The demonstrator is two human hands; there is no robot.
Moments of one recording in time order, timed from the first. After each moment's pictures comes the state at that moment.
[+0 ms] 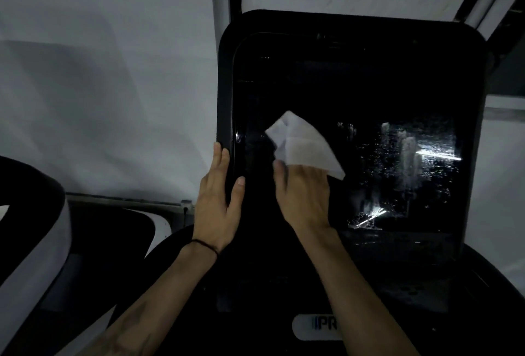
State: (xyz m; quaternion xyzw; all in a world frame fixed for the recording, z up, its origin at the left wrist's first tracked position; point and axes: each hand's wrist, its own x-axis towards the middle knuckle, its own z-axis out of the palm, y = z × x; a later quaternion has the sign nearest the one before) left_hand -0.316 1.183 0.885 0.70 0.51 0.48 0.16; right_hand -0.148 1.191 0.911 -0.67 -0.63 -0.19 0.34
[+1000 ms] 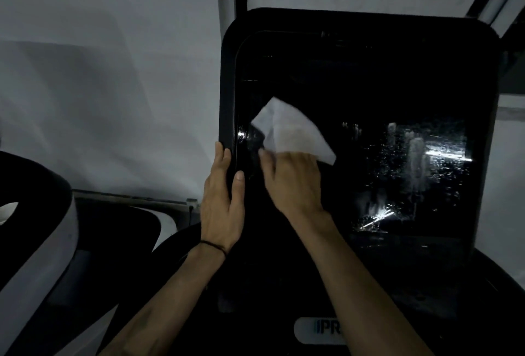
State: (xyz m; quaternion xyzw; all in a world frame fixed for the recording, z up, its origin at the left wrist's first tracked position) left_hand -0.302 1.178 0.892 0.63 0.51 0.53 0.23; right_hand -0.165 1.210 0.933 -0.63 -0.67 -0.19 0.35
